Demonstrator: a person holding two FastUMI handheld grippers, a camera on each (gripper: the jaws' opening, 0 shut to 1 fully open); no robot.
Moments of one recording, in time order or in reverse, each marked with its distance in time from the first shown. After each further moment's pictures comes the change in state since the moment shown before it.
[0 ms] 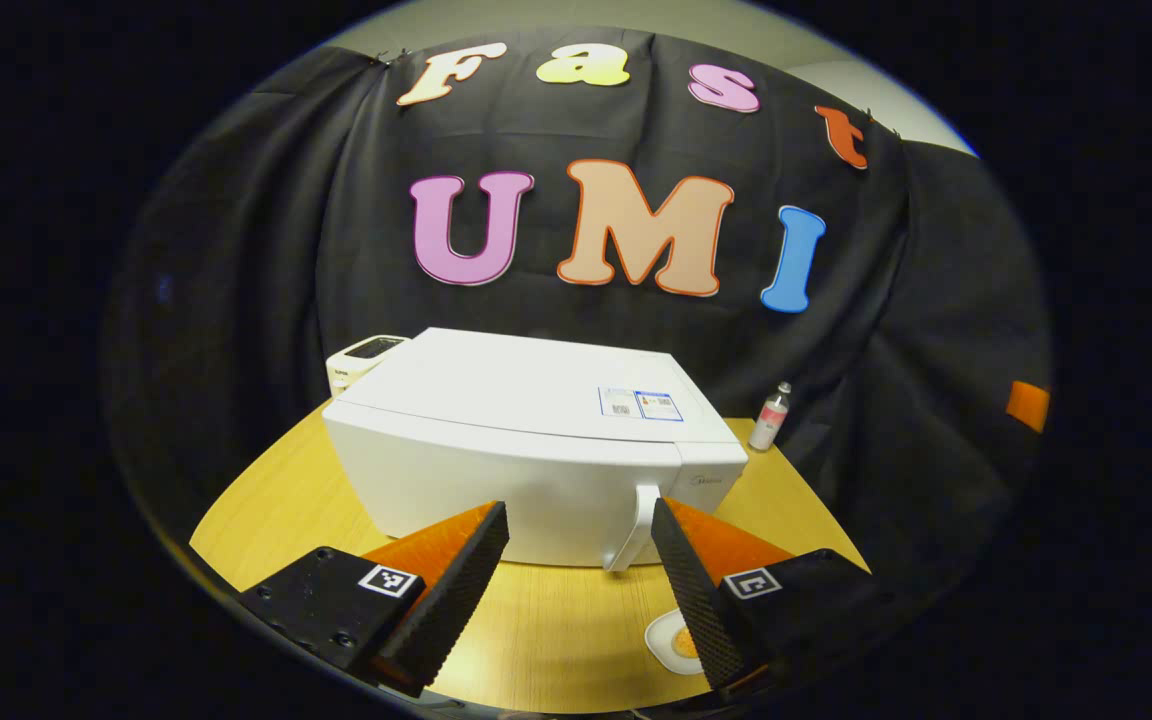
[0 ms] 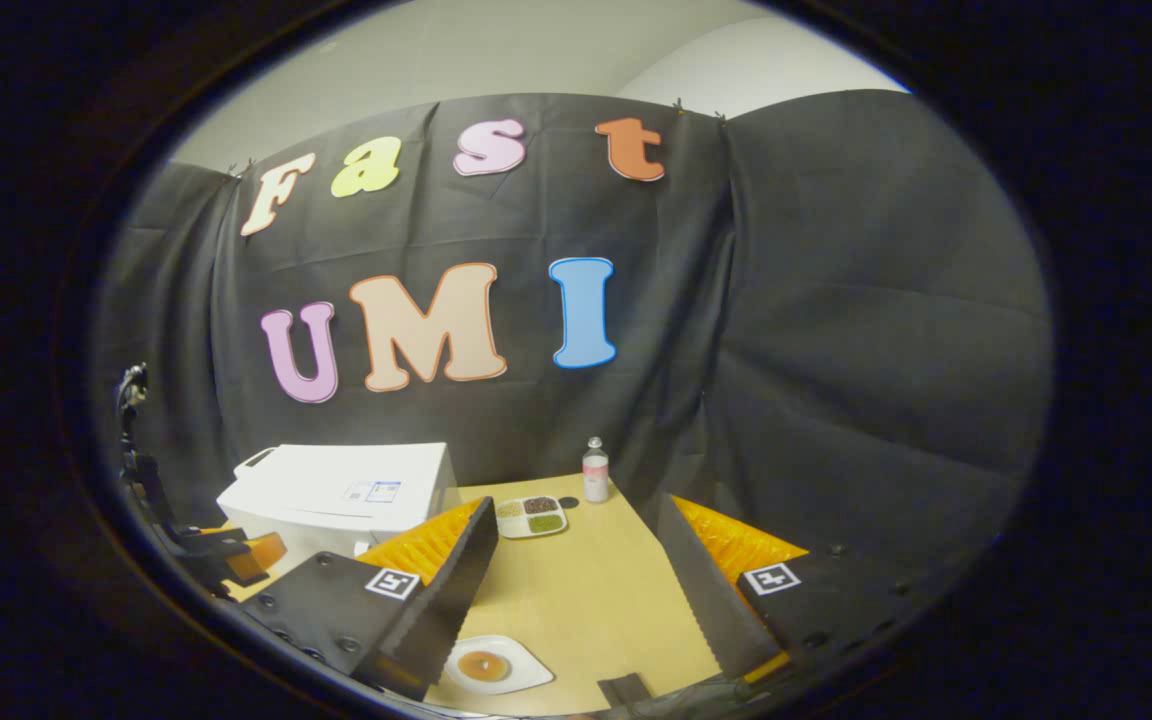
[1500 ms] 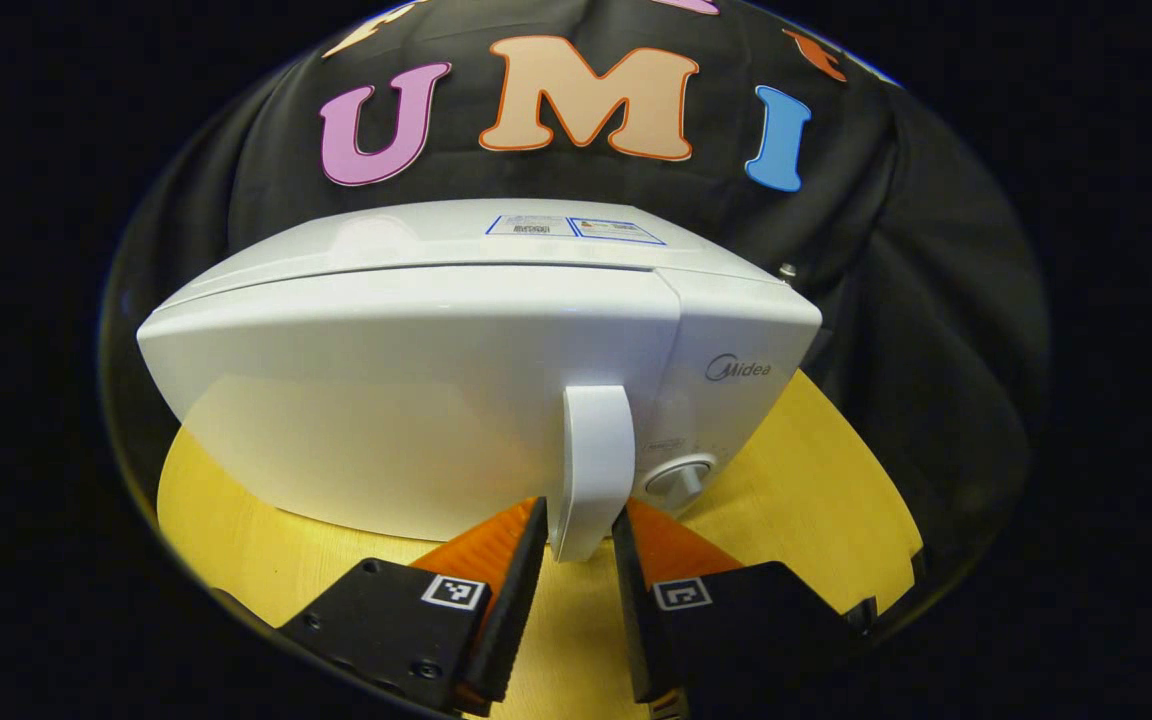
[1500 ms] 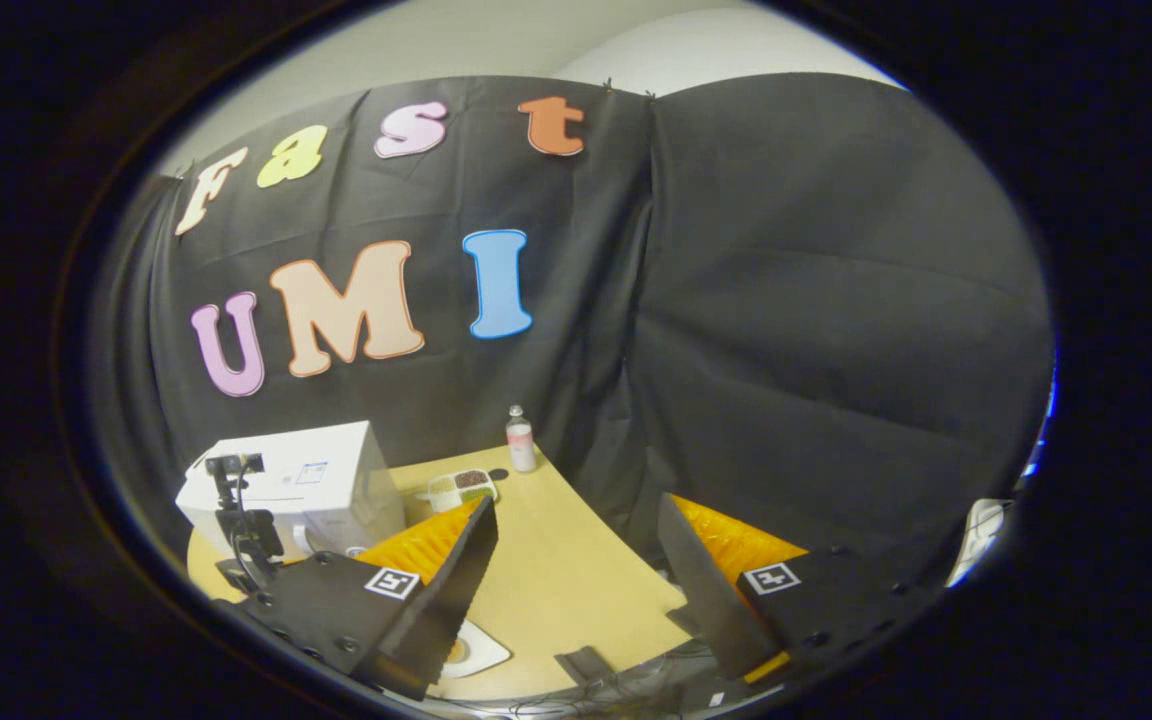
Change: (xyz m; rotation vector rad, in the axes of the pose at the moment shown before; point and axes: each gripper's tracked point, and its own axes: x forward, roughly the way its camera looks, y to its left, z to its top) left arm 0.131 -0.042 -0.105 0.076 0.229 -0.061; right arm -0.017 -0.064 -0.036 0.047 0.076 -0.209
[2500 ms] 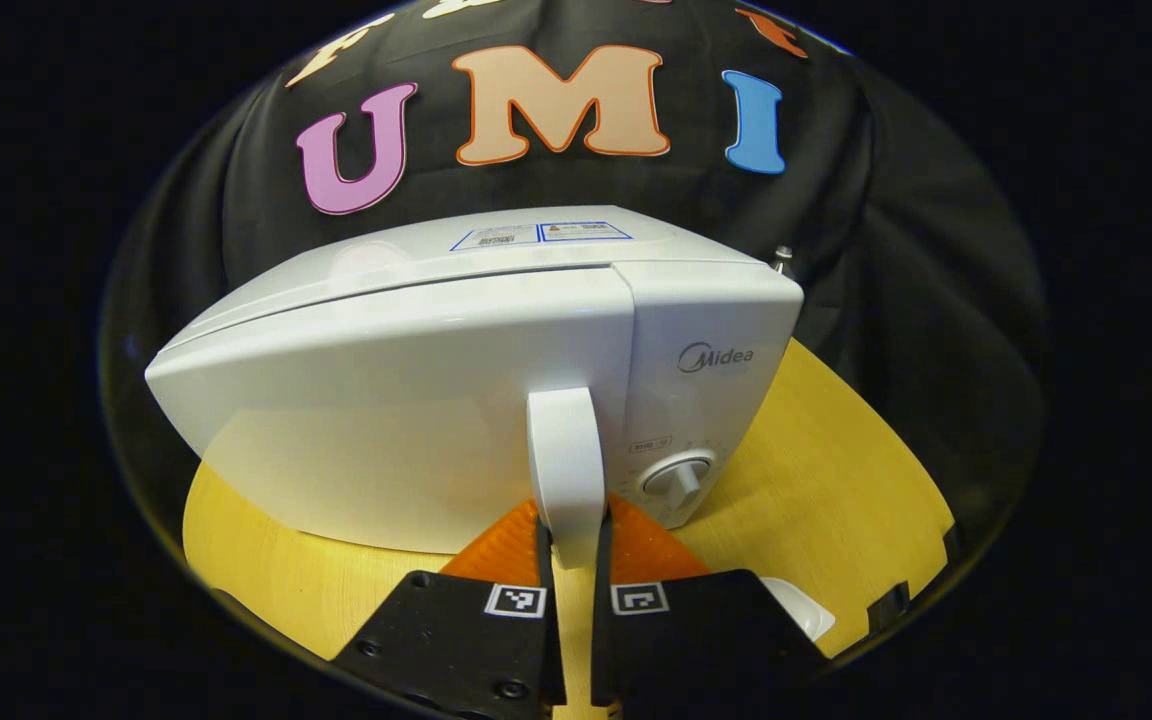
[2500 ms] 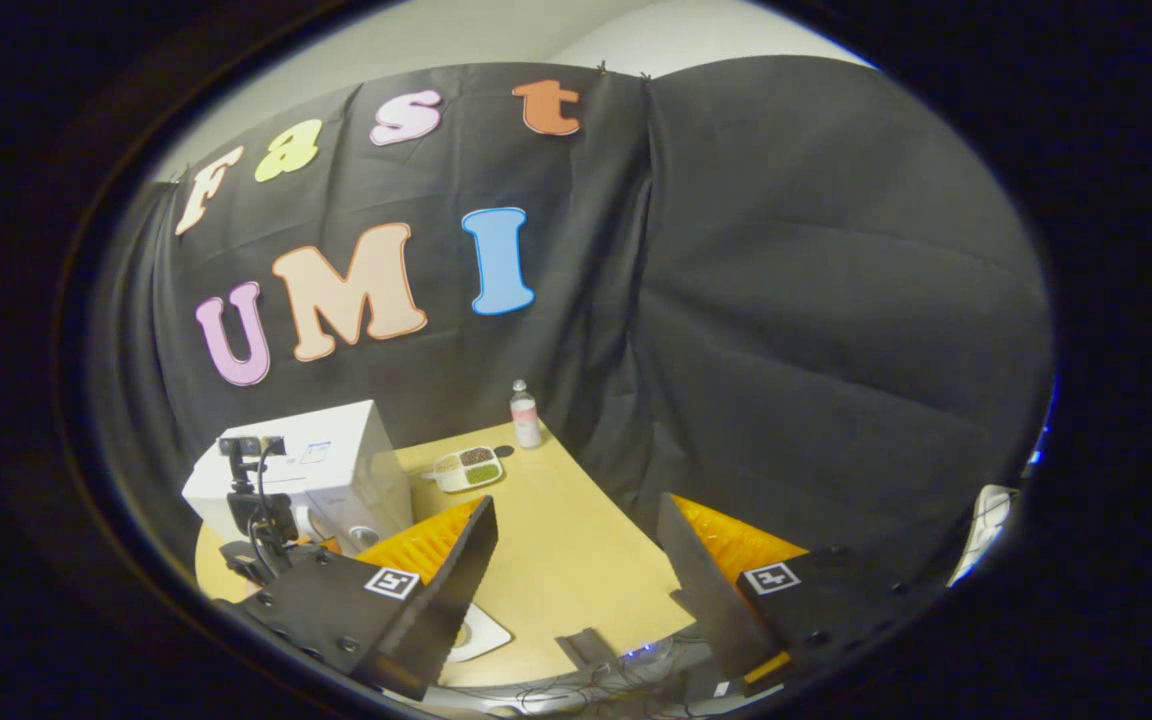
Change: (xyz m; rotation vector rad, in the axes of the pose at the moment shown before) left arm 0.003 -0.003 0.000 0.103 -0.023 0.036; right arm -0.005 -0.007 -0.037 0.021 0.074 0.042
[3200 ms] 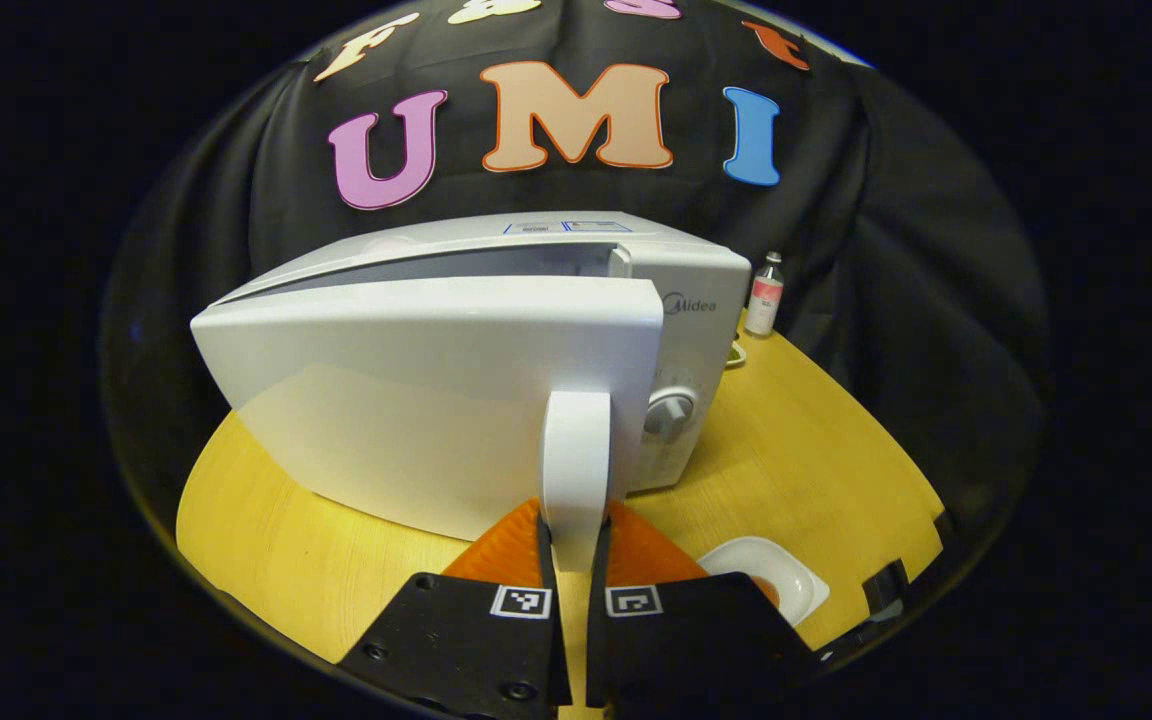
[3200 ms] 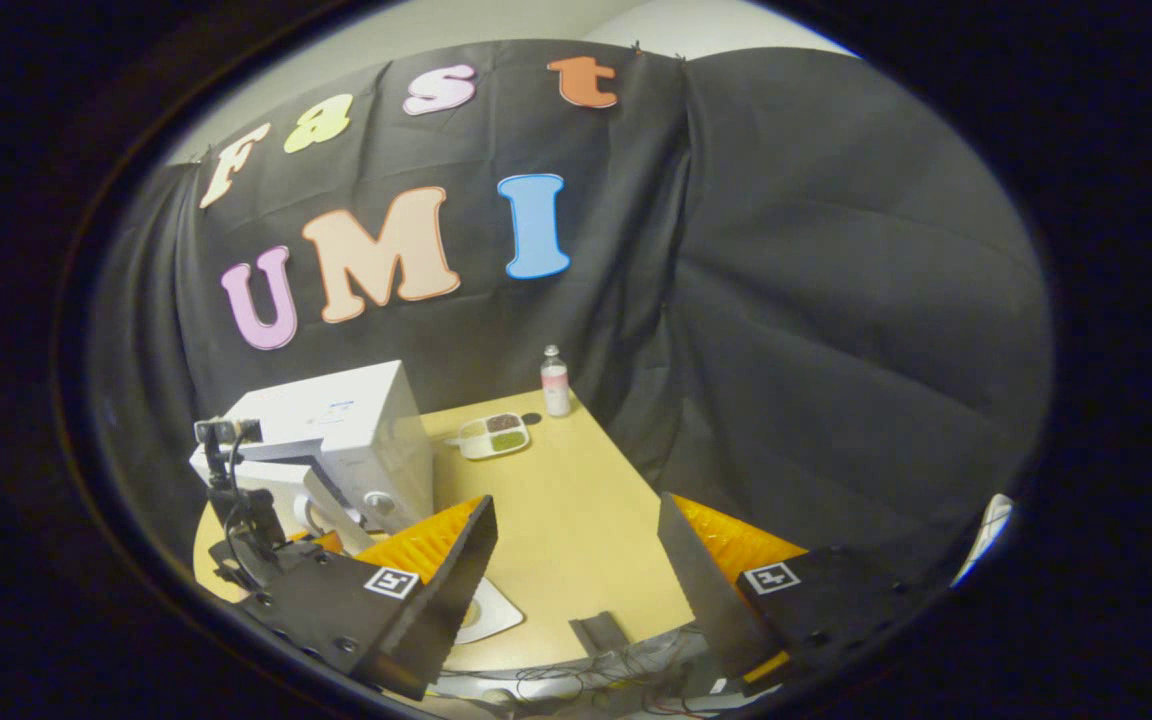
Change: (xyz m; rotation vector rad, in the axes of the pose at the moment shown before) left arm -0.069 0.006 -0.042 -0.026 -0.024 -0.007; right arm 0.009 0.036 -0.033 -0.058 0.079 0.118
